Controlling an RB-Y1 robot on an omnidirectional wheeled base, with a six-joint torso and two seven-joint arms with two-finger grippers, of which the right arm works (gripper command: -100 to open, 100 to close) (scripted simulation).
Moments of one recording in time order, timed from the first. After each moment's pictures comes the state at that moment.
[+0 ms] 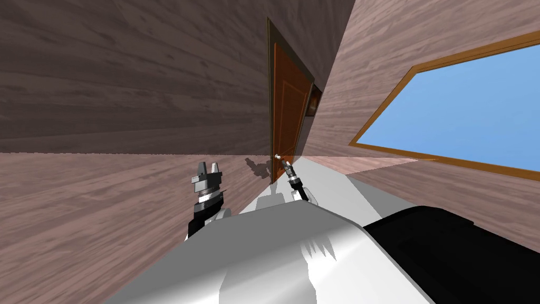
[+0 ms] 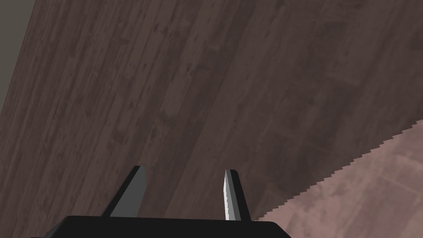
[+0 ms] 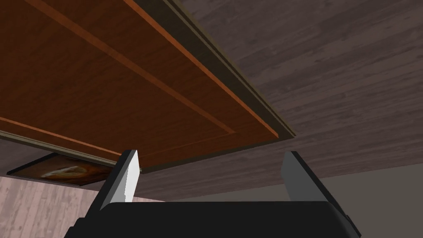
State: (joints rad) arm 0.28 -0.11 0.06 -1.70 0.17 -0.63 0.51
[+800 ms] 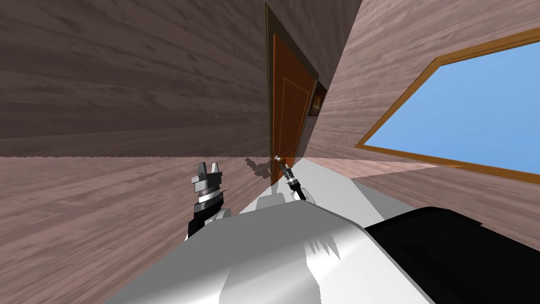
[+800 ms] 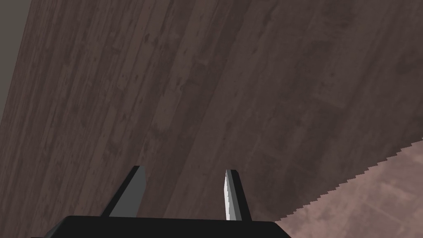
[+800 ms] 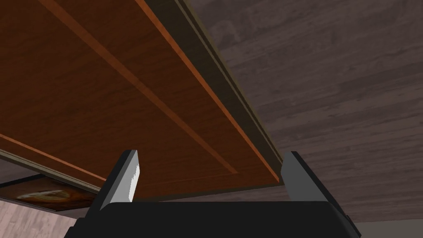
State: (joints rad) arm 0.21 -0.13 0.07 -1.50 0.20 -0.68 0.64
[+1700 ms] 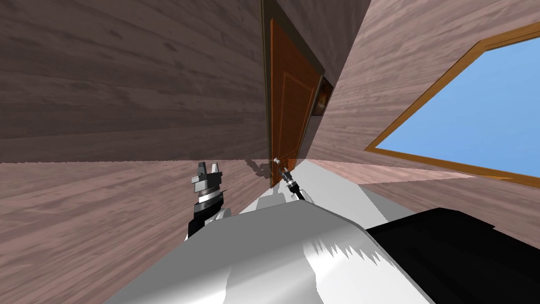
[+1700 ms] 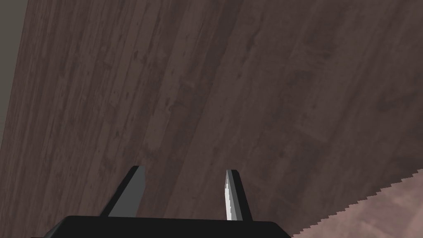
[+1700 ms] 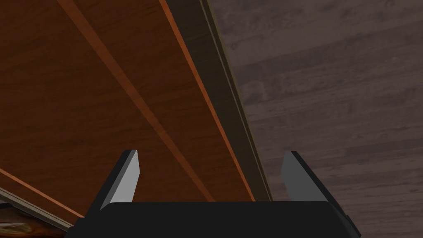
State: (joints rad) arm 0.14 -0.15 0.08 -1.27 0.24 -0.74 0.79
